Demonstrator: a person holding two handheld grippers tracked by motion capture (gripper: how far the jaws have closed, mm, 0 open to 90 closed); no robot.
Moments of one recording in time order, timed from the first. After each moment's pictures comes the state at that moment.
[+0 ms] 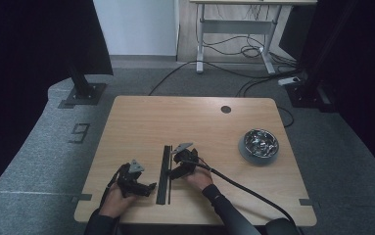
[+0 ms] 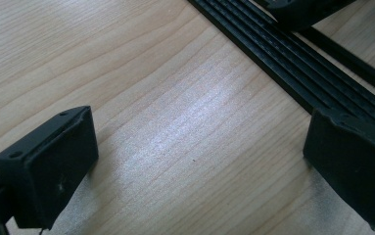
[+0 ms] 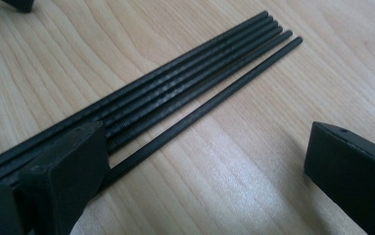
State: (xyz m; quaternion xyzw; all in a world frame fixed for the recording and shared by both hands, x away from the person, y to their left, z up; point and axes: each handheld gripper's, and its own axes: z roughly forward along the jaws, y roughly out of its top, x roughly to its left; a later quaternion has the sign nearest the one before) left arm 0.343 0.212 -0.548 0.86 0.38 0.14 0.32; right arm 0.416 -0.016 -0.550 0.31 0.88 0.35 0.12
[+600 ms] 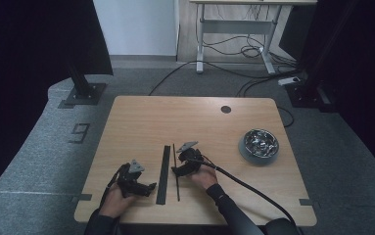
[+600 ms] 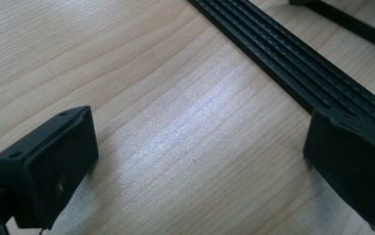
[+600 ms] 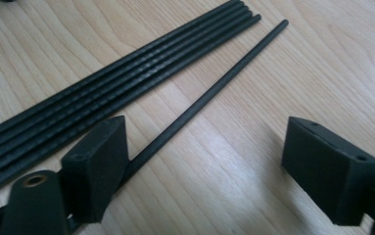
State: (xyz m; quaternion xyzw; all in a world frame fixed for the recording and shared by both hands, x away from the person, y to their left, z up) left arm 0.344 0.212 -0.548 0.86 0.38 0.14 0.32; right arm 0.417 -0.033 -0.545 0.32 0.88 0.34 0.12
